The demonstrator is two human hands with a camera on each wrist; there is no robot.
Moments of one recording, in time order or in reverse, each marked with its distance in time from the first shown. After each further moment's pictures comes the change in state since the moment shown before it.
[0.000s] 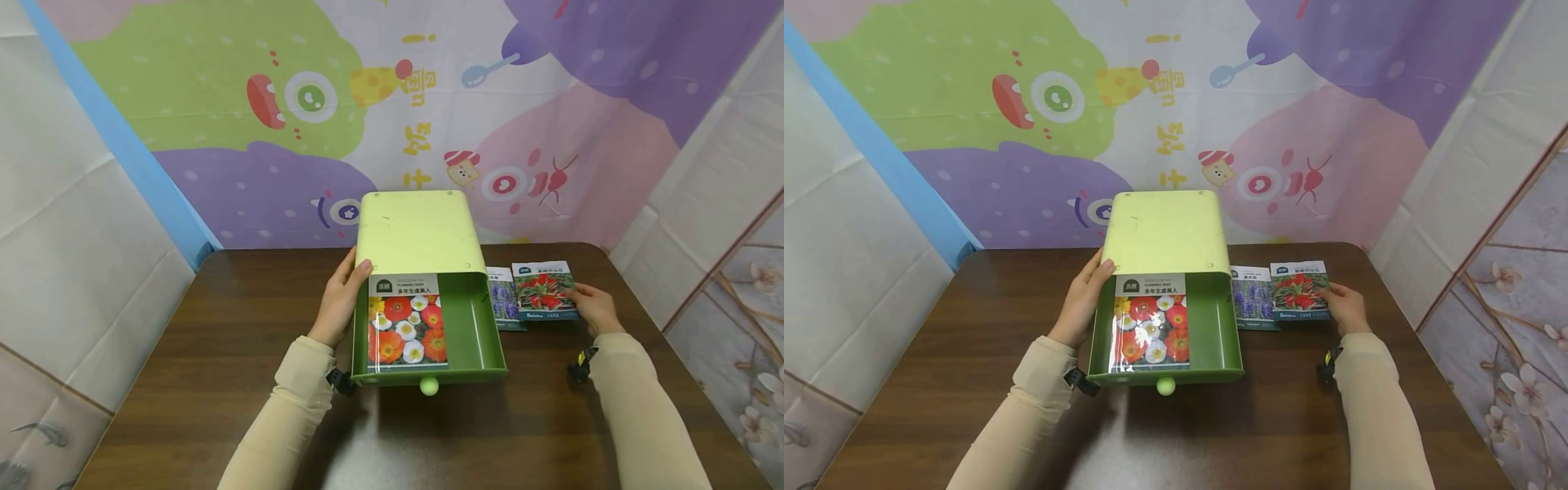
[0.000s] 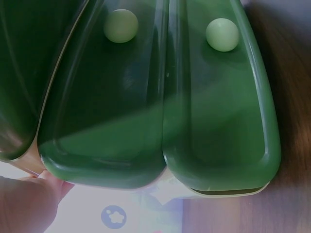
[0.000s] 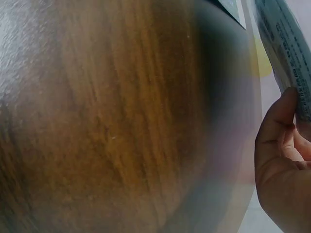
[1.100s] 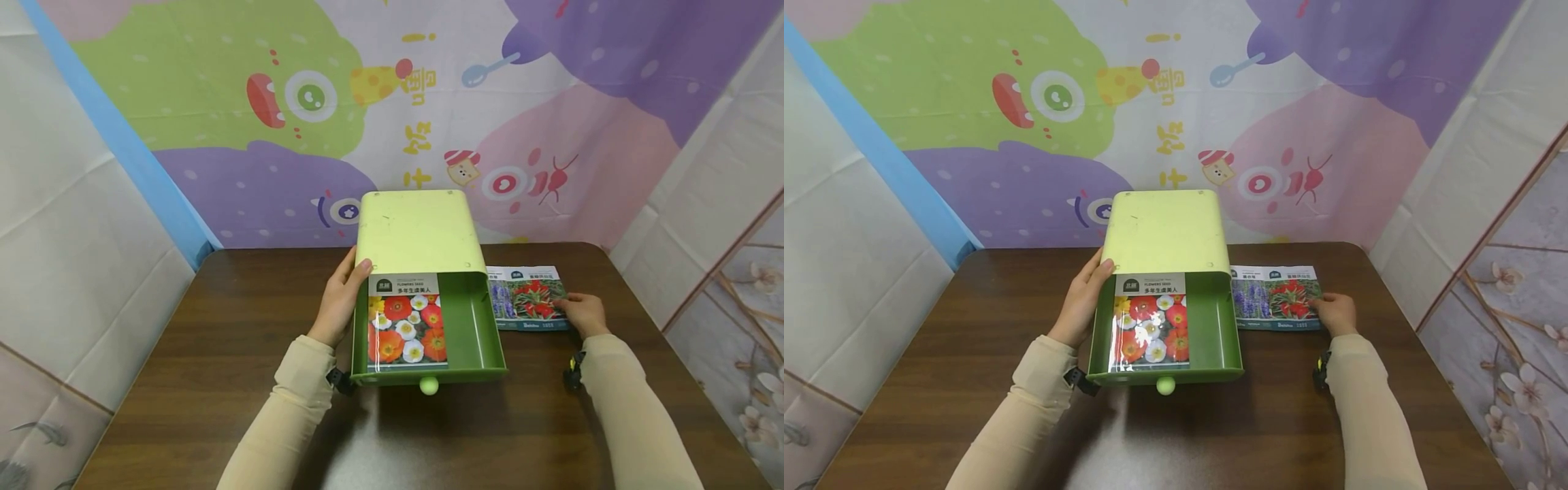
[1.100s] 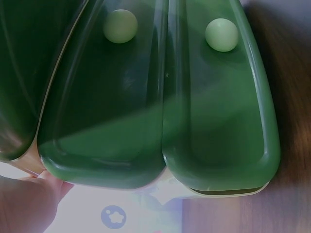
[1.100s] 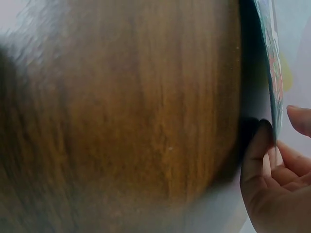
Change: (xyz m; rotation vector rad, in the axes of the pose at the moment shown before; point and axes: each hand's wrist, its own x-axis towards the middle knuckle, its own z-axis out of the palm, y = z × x) left_hand 0.000 0.000 0.000 -0.025 -0.005 -0.009; right_hand -0.006 0.004 0.016 -0.247 0.015 0.055
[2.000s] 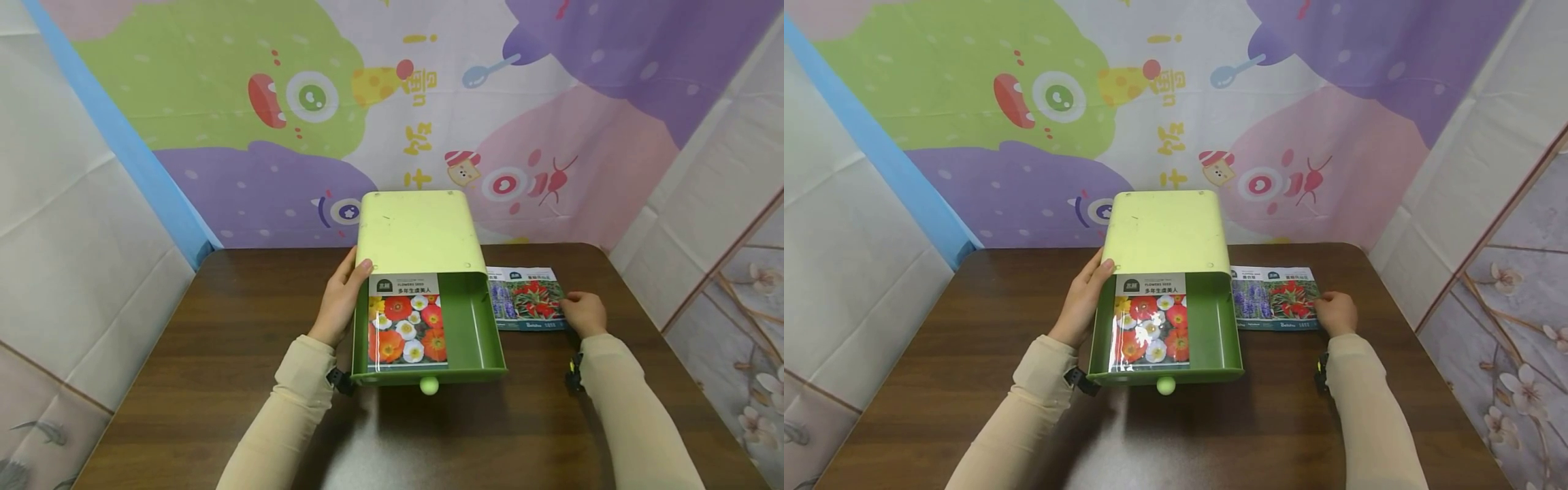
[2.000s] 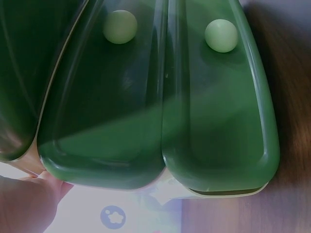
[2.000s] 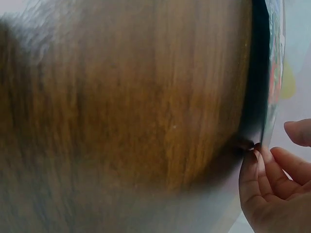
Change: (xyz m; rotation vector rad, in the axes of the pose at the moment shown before) left_hand -0.001 0.002 0.000 0.008 0.005 -0.005; right_hand -0.006 -0.002 -0.003 -0.214 0.067 -0.107
